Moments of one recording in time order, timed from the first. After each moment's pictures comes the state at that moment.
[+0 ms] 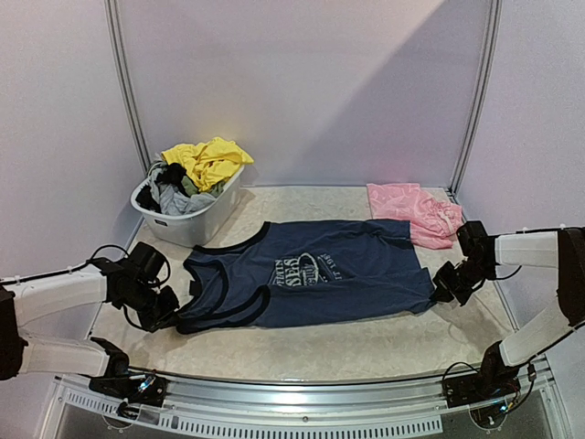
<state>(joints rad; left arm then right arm) -0.38 1.10 0.46 -0.63 0.12 -0.99 0.08 1.44 0.66 -0.53 -0.31 0.96</state>
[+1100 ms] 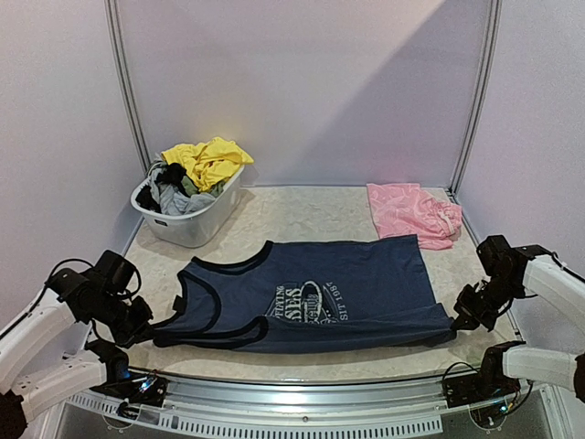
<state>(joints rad) -0.33 0.69 0.49 -1.09 0.12 -1.08 0.08 1.00 0.59 -1.06 -0.26 0.83</state>
